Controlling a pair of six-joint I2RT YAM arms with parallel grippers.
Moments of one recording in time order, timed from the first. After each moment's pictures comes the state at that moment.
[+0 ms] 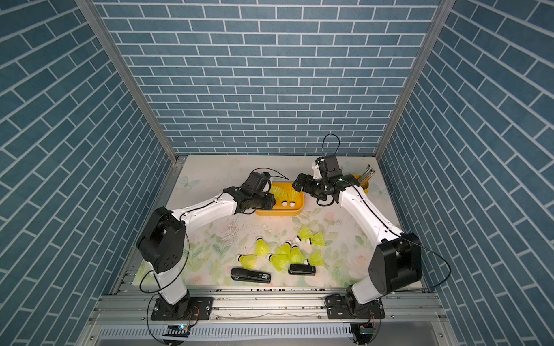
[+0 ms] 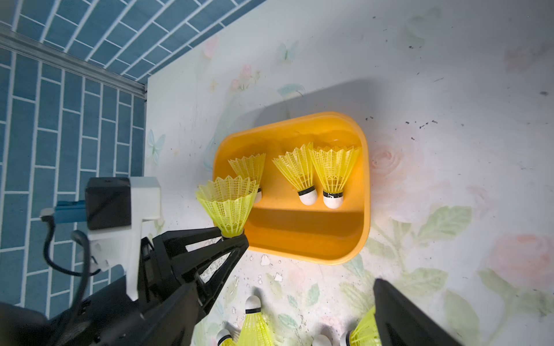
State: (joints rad) left arm -0.67 1.84 1.35 -0.39 0.05 -0.44; right arm 0.39 1.54 1.35 -0.67 -0.32 0.55
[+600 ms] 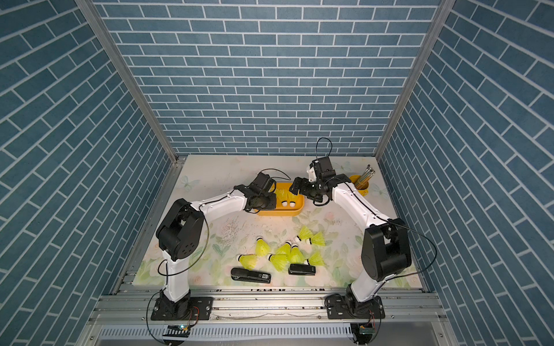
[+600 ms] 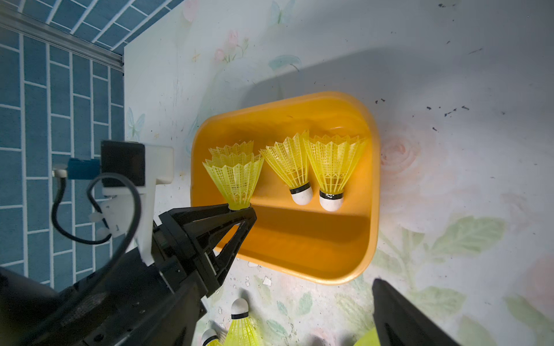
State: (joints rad) left arm -0.66 2.01 1.46 -0.44 -0.03 -0.55; right arm 0.39 1.65 1.35 -0.63 -0.36 0.52
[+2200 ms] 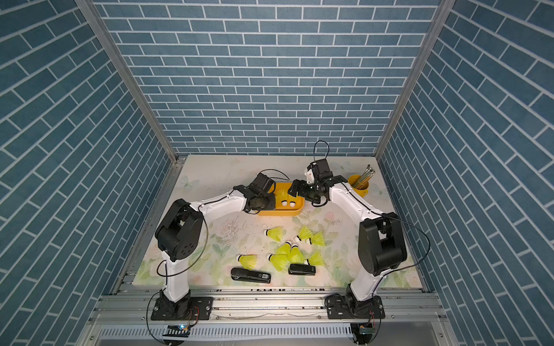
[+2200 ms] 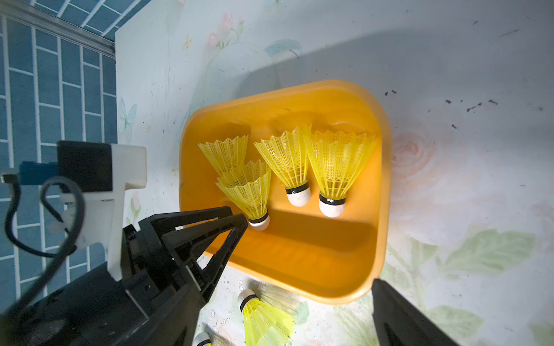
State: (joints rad) left arm -0.66 2.00 1.45 -0.44 -0.04 -0.62; right arm 0.39 1.70 1.32 -0.58 -0.39 0.50
